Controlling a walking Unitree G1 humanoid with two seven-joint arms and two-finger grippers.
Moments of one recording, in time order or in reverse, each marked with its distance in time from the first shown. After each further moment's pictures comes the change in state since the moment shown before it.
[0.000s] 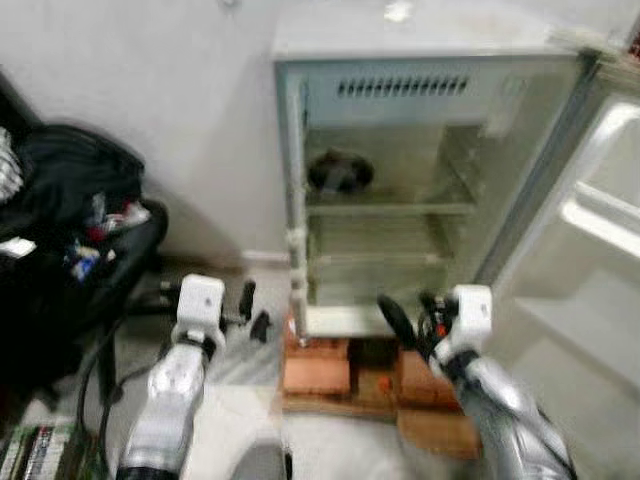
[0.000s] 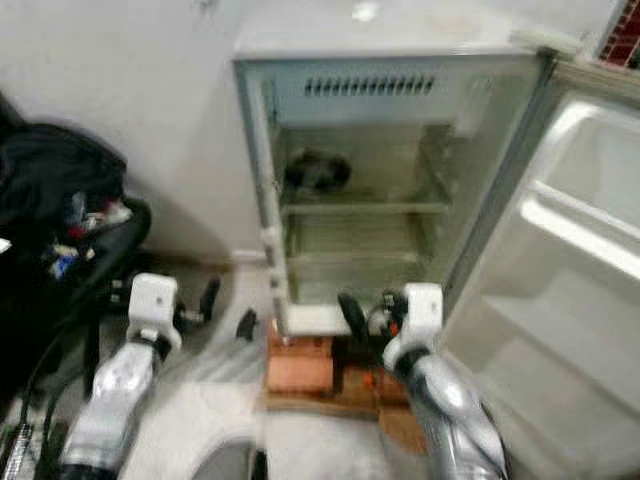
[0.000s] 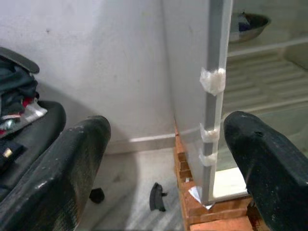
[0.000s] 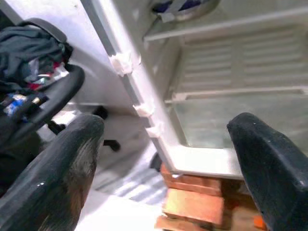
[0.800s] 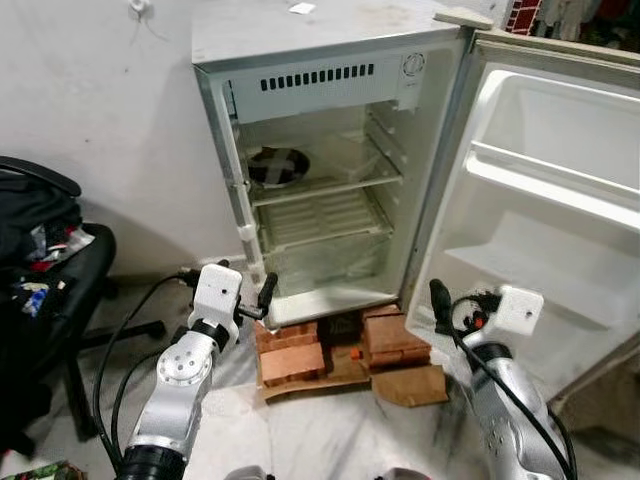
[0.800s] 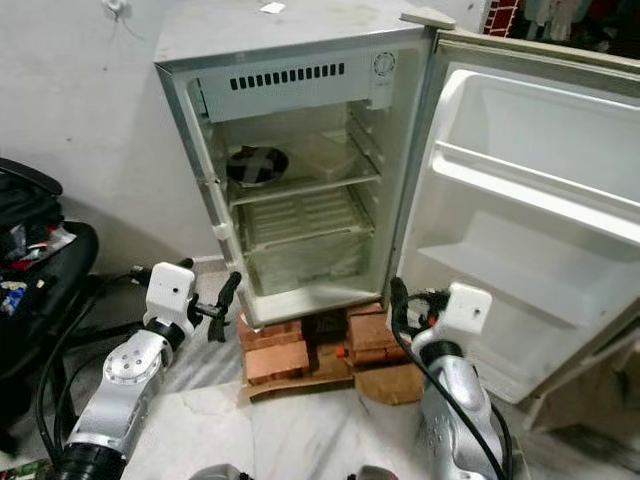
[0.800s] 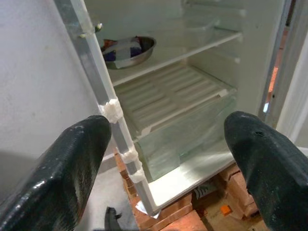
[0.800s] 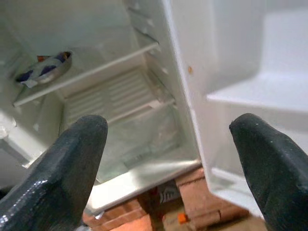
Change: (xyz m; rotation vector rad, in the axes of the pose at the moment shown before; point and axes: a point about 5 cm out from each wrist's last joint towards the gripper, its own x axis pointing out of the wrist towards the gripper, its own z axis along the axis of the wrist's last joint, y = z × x) left arm 0.007 -0.017 0.004 -0.007 -0.024 -0.113; right arm 0.005 -0.020 0.014 0.022 -0.173 -0.309
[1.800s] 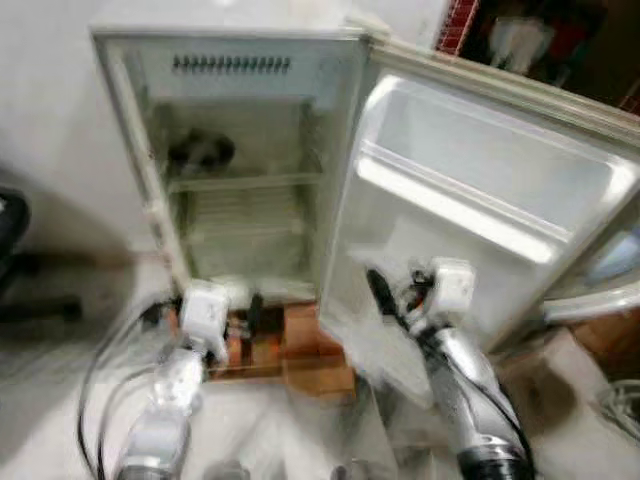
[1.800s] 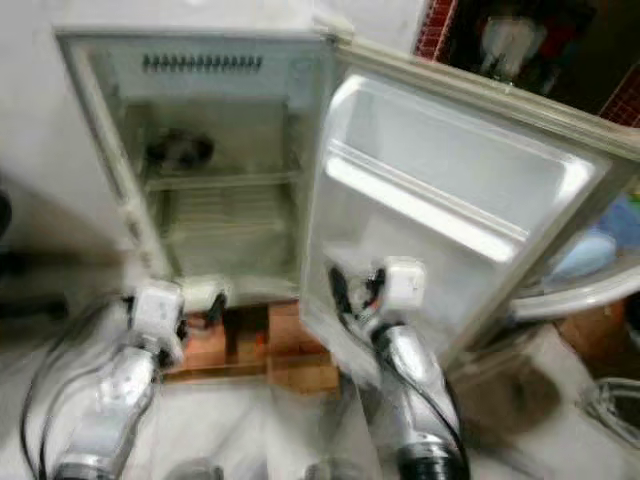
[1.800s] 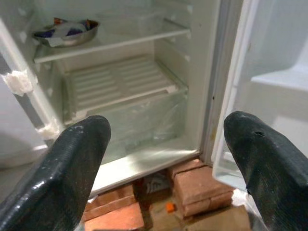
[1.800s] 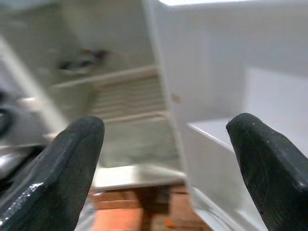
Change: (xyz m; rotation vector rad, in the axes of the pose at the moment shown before) left arm -0.019 0.008 -0.016 -0.004 0.046 0.071; right arm 0.014 0.064 -0.006 0.010 0.024 0.337
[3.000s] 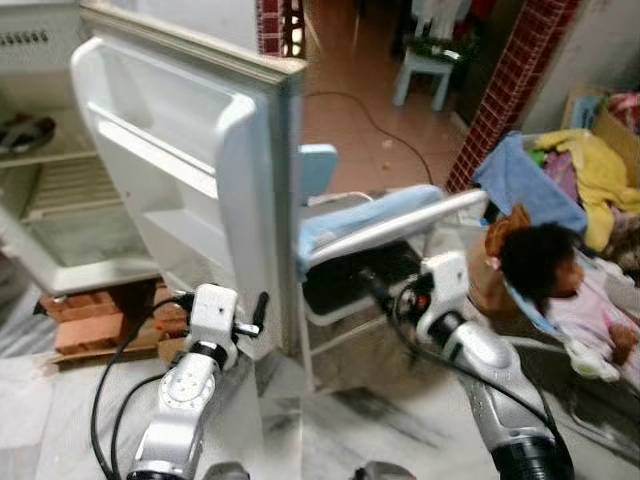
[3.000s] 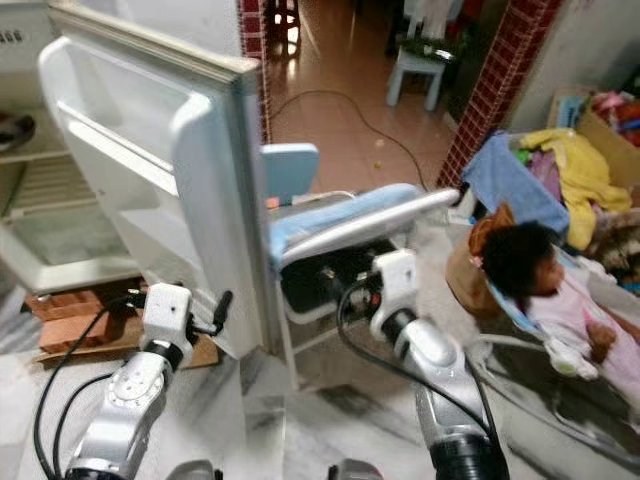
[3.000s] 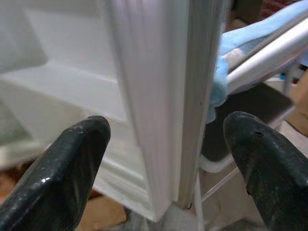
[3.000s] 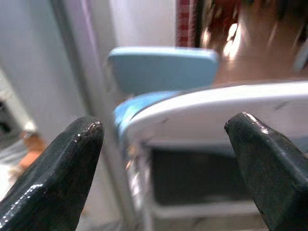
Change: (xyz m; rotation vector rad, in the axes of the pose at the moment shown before) left arm 0.000 0.002 -0.006 -0.084 0.092 0.077; right arm 0.002 -0.015 0.020 -0.257 0.015 0.149
